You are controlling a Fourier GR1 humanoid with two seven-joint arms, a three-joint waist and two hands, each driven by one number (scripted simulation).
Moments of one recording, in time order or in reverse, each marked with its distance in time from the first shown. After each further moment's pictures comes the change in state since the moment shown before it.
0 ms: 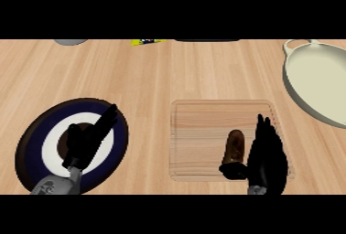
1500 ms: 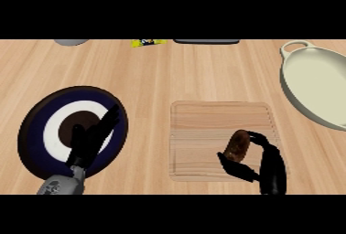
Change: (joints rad) left arm 0.010 -0.095 0.100 0.025 -0.121 -0.080 -0.002; right arm 0.122 0.010 -0.196 0.294 -0.437 -0.396 -0.676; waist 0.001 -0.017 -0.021
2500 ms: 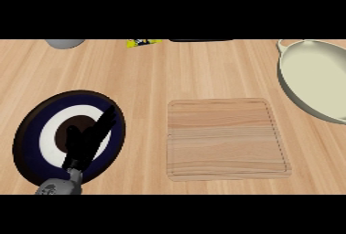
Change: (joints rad) left arm 0.027 -0.004 0.025 -0.027 0.007 0.001 0.018; right arm 0.117 -0.407 -0.686 0.194 -0.871 0.436 -0.737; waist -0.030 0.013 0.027
